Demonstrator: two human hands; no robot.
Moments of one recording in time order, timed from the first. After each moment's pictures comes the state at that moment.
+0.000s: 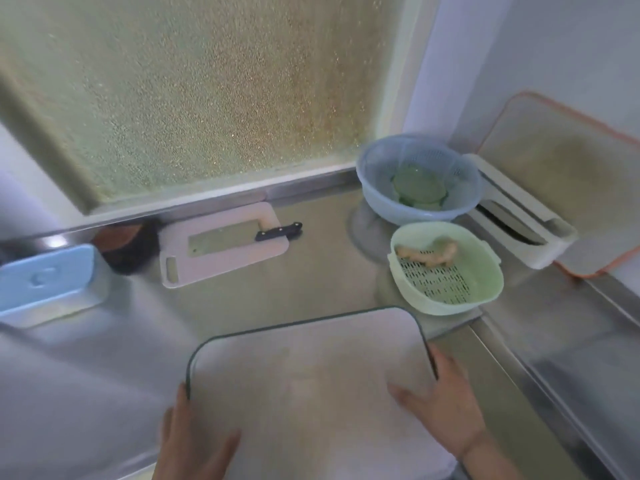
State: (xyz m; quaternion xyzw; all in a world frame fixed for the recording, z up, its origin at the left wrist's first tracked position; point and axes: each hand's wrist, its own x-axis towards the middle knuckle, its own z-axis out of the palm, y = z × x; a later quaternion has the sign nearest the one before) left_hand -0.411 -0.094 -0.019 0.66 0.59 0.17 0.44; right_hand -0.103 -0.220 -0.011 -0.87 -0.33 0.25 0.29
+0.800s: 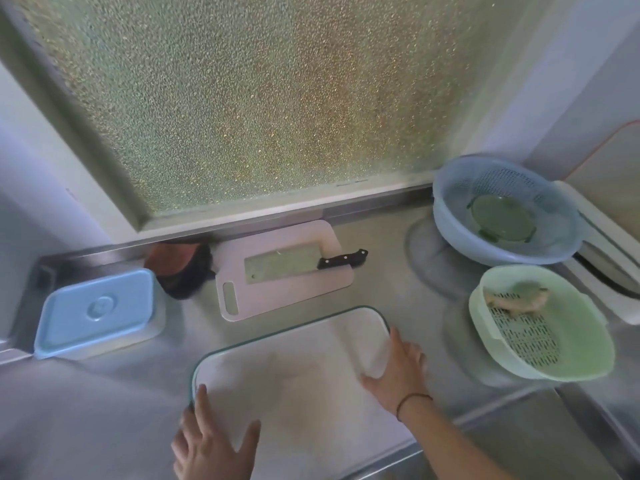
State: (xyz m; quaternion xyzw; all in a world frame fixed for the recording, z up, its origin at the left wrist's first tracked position) left_hand -0.446 0.030 -0.064 0.64 0.71 0.10 0.29; right_hand -0.180 -0.001 -0.046 -0.90 -0.34 0.26 0.07
